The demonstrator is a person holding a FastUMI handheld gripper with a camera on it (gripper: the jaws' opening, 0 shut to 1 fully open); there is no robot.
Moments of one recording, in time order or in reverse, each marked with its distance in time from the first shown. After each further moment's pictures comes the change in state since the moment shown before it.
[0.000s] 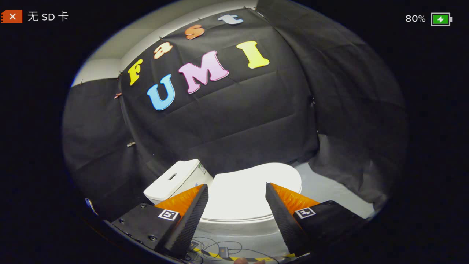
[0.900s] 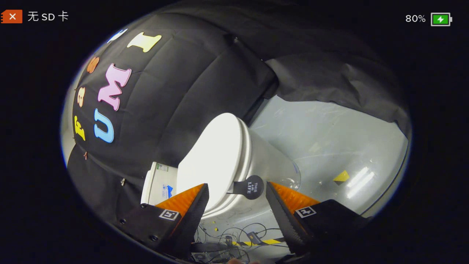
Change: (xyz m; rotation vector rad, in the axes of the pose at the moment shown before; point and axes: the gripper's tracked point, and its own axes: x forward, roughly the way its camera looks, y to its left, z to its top) arm 0.095 -0.213 -0.131 0.541 0.292 -0.152
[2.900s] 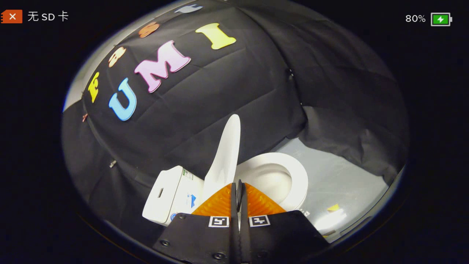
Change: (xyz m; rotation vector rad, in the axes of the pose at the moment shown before) arm -0.058 0.266 0.012 -0.432 -0.221 -0.043
